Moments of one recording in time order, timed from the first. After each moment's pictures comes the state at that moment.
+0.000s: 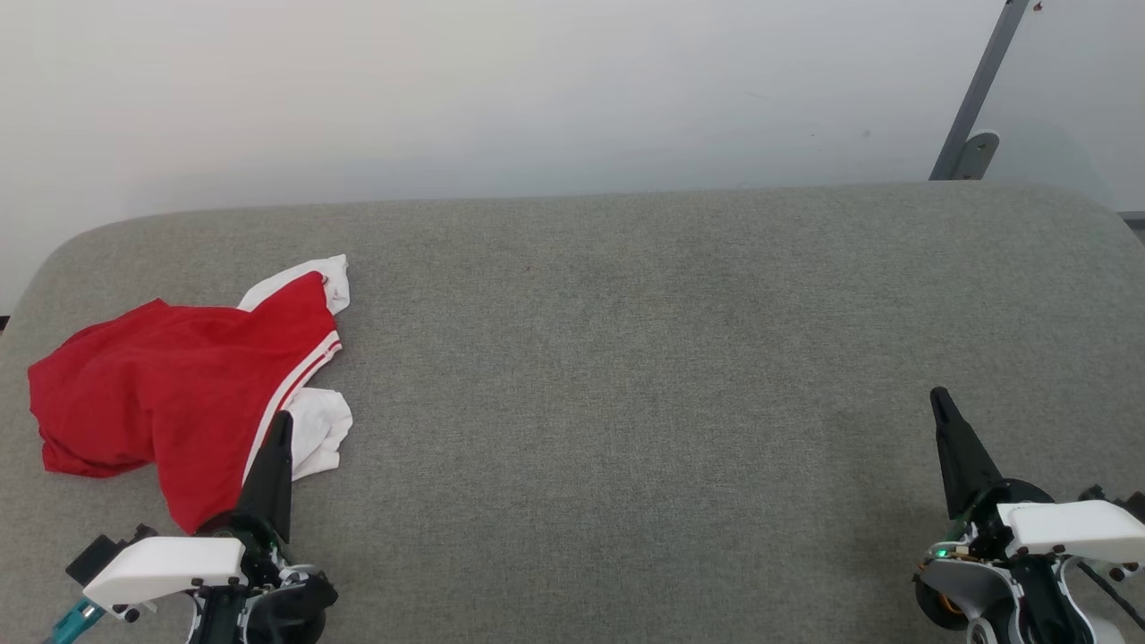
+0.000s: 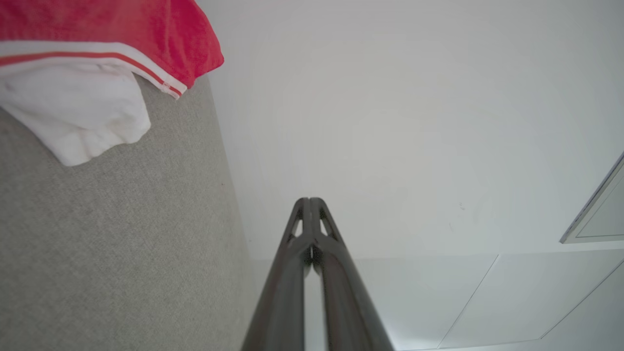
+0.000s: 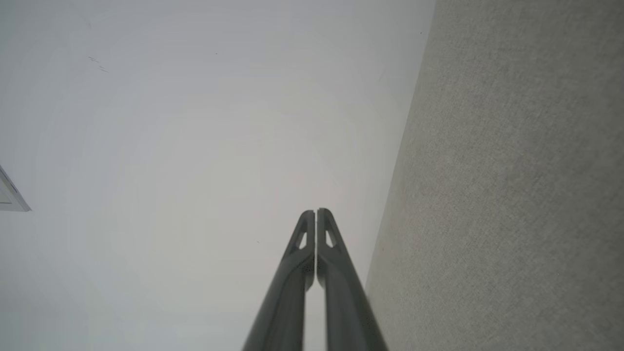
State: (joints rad) left arm -0.10 0.05 0.11 0.25 -1.61 -0.13 0.11; right arm -0.11 -0.05 -0.11 0.24 1.61 0.13 0.11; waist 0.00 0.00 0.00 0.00
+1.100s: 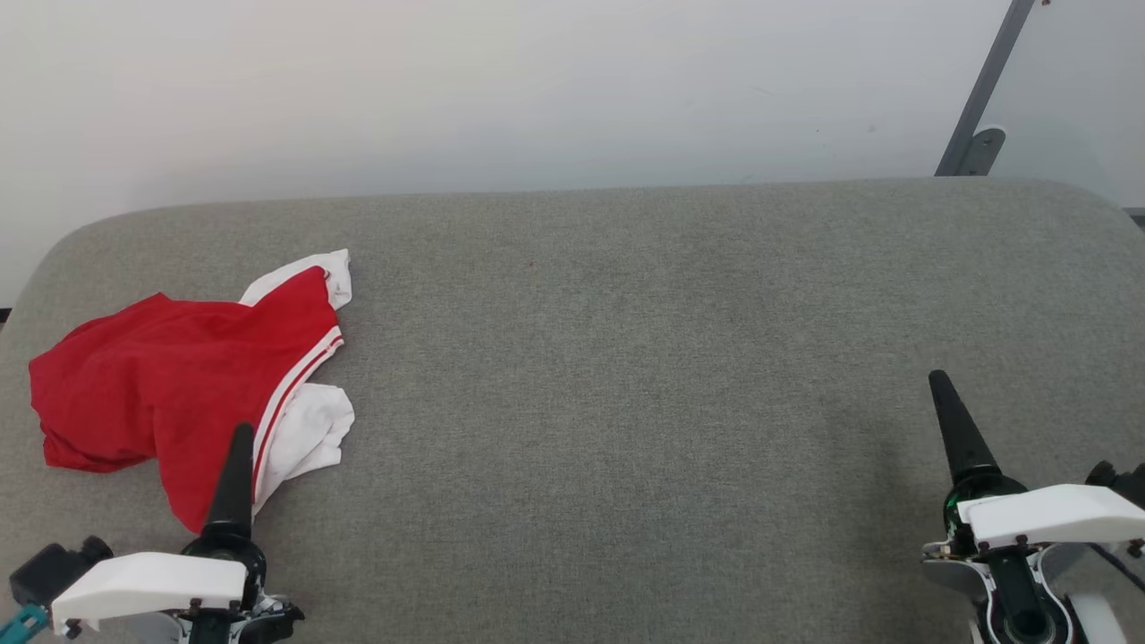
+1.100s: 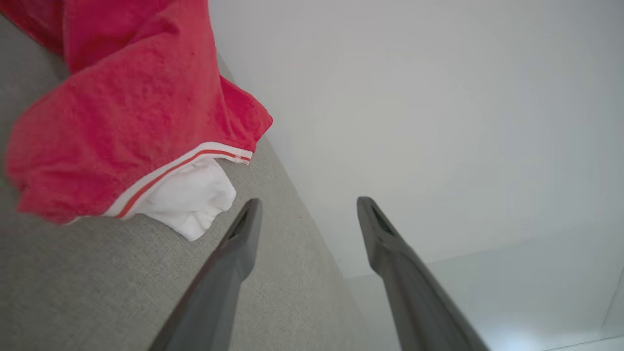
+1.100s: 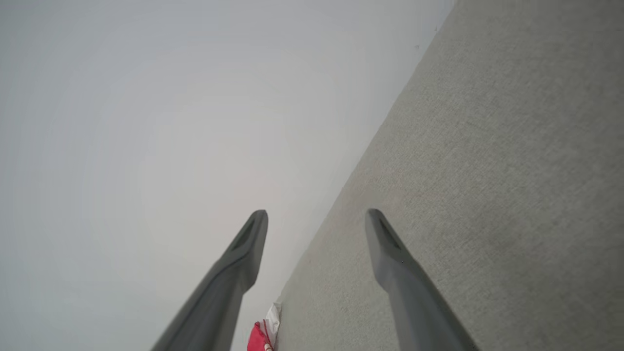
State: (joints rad) left arm -0.06 0.12 0.11 0.26 -1.31 -0.13 0.01; right arm -0.14 -0.09 -0.06 0.31 1.30 0.13 0.01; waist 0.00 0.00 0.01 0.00
